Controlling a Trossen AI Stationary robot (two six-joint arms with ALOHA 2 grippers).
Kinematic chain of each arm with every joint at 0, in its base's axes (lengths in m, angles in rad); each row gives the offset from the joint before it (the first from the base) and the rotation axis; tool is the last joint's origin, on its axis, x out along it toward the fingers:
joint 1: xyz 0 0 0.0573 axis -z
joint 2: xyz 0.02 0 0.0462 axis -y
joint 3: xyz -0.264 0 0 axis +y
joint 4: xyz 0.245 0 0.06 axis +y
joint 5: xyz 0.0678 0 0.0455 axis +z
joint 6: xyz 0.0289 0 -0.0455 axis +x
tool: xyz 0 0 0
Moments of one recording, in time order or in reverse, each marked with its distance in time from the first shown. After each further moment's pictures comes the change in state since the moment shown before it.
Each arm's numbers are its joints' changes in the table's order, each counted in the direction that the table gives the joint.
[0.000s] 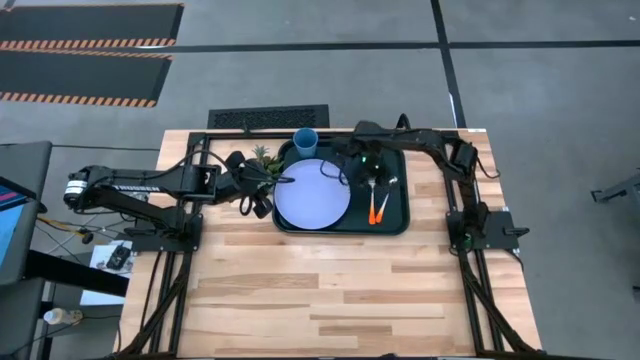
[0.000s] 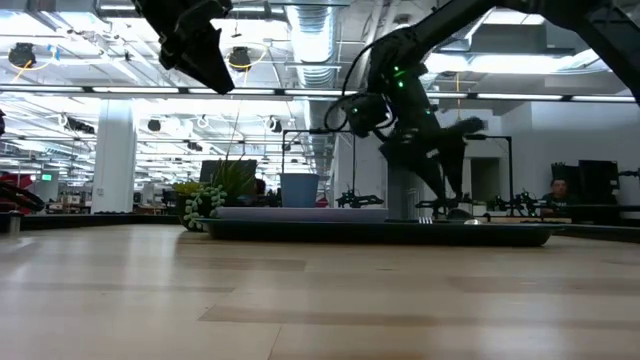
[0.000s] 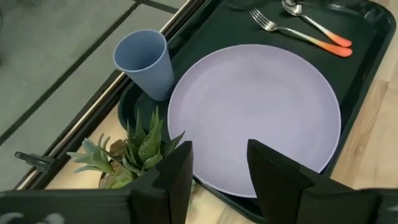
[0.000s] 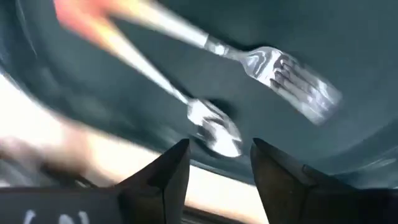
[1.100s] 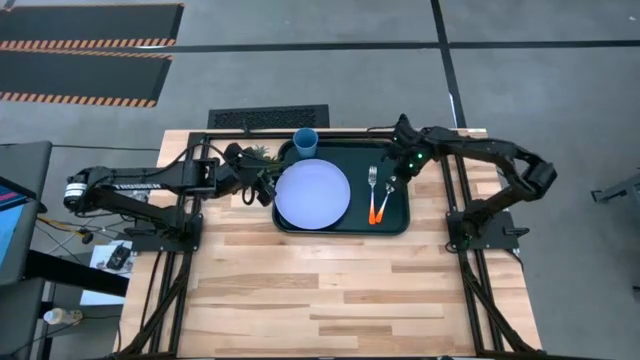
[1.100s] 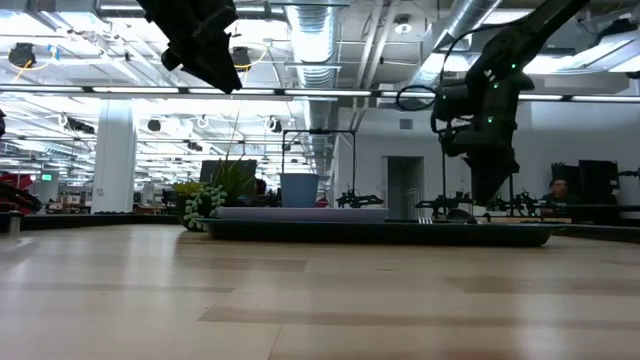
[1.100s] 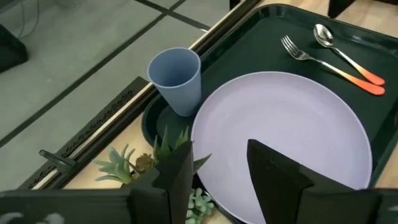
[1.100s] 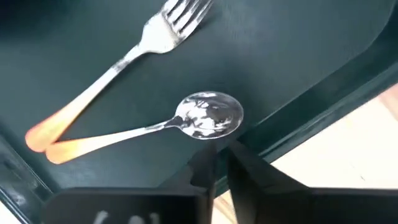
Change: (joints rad) left arm -0.078 0.000 -0.001 -0.070 0.044 -0.014; right arm 0.289 0.596 0.756 -0.709 0.298 0.778
